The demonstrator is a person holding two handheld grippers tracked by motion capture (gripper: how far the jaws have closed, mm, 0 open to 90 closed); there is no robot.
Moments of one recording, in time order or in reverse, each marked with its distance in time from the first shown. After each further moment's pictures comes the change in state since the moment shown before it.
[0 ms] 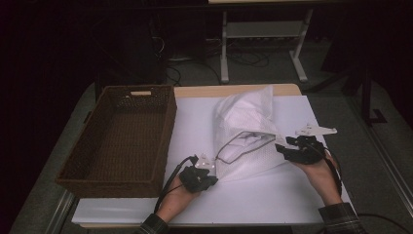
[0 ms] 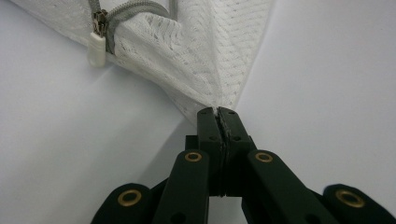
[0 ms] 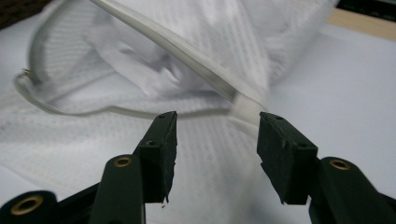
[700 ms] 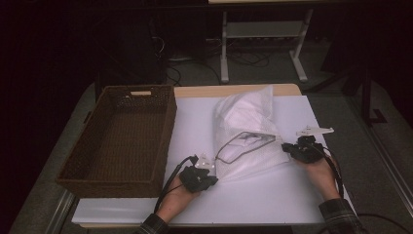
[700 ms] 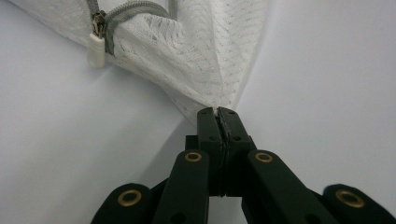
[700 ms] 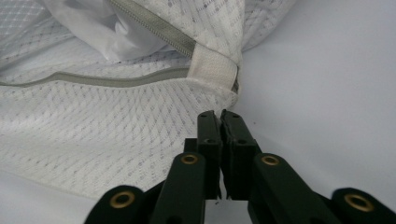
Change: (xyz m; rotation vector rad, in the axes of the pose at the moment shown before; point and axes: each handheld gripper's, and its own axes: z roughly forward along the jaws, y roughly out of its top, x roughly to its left) left arm 0.000 0.000 0.000 0.003 -0.002 0.000; right arm -0.025 -0.018 0.027 0.071 0.022 0.025
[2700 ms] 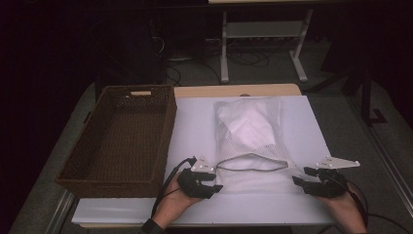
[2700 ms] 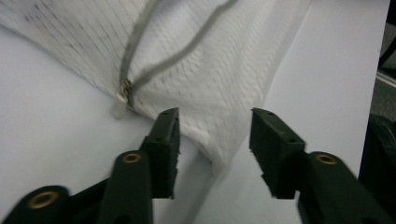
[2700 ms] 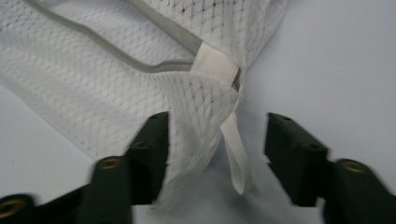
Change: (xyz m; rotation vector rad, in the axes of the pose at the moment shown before) left arm -0.015 0.007 -0.024 -0.085 -0.030 0.016; right arm 0.019 -0.071 -0.061 0.016 0.026 -0.009
